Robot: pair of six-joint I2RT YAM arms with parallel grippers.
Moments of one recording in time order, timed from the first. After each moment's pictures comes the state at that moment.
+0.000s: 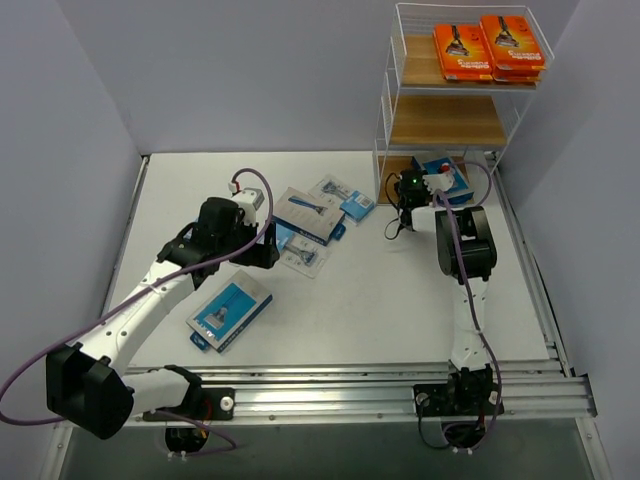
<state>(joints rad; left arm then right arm) -0.46 1.23 1.03 -0.52 0.09 -0.22 0.15 2.33 1.43 0.53 0.45 1.02</state>
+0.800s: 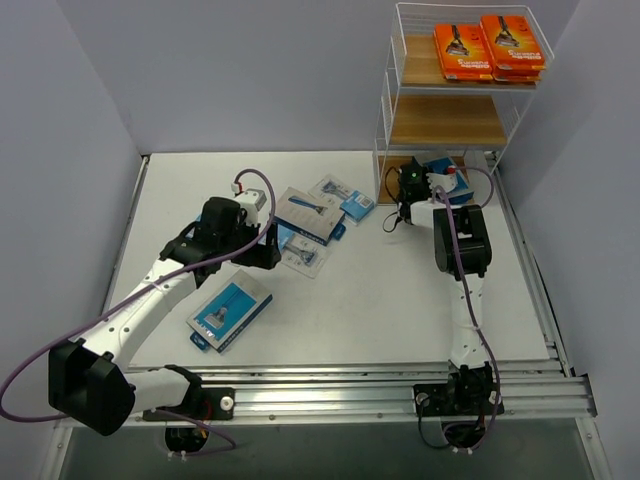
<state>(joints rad) -0.46 1.25 1.04 -0.52 0.11 -0.22 0.14 2.44 1.60 0.47 0.56 1.21</state>
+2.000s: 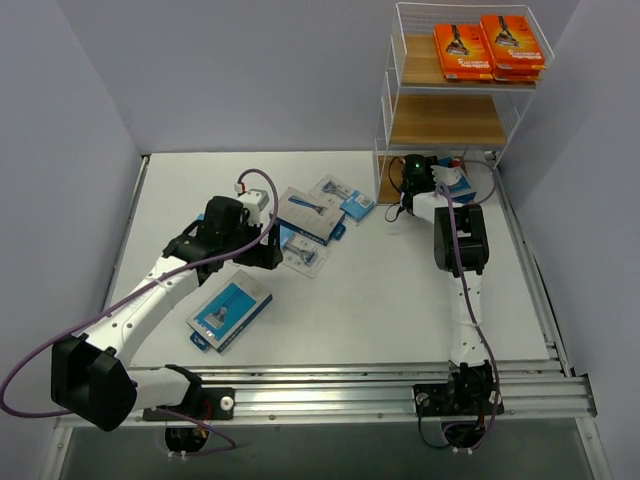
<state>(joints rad) -0.46 1.27 1.05 -0.52 0.11 -0.22 0.10 2.52 1.78 0.38 0.60 1.23</state>
